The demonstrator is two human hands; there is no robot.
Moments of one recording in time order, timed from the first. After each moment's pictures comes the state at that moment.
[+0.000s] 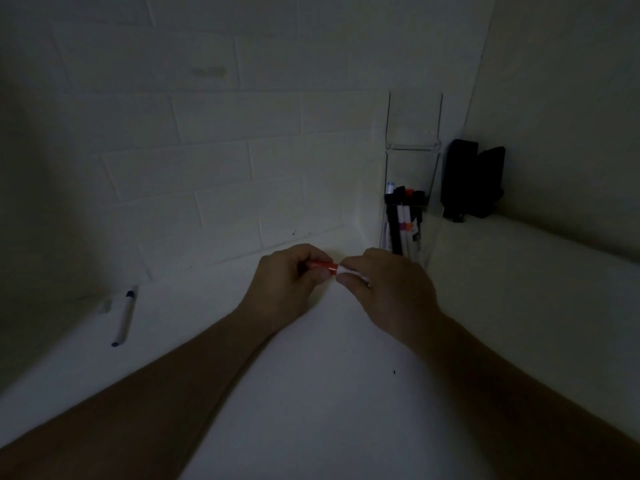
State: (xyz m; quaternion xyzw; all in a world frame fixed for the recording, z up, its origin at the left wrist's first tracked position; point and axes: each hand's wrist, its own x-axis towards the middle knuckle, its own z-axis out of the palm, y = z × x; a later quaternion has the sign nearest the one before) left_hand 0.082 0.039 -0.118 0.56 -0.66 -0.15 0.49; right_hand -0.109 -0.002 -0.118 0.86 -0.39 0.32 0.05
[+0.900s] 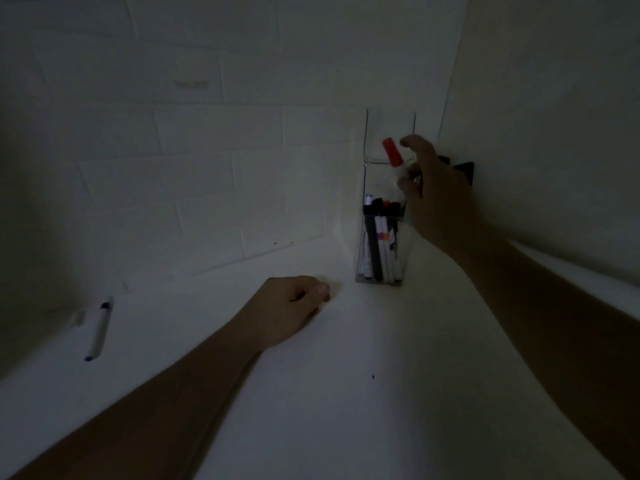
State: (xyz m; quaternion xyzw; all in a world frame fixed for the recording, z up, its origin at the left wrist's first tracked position) left_hand 0.070 0.050 -0.123 0.58 -0.71 -0.18 0.35; right_hand -0.170 -0.065 -0.006 0.79 -0.40 0.46 0.07
